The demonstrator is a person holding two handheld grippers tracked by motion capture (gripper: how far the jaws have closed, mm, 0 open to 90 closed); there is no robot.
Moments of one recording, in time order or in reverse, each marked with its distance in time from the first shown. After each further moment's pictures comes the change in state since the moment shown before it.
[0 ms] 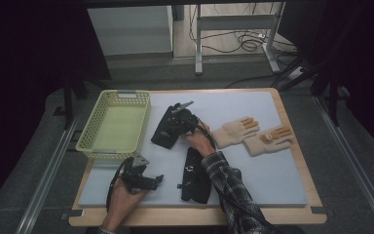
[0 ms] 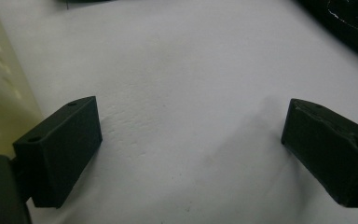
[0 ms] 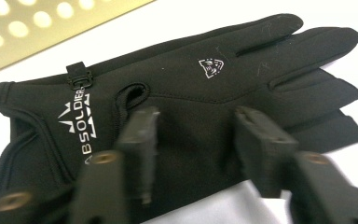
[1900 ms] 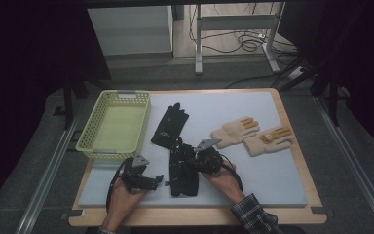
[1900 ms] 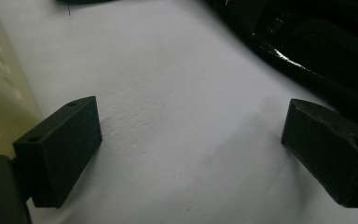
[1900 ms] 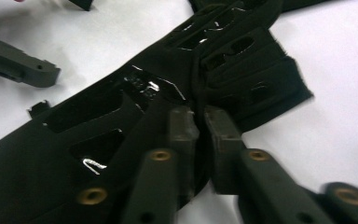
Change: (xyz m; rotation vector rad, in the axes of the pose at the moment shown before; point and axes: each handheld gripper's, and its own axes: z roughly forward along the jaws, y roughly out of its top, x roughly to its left) left arm 0.000 0.000 0.000 0.001 0.000 0.001; right arm 0.069 -0.106 -0.112 -0.024 0.109 -0.001
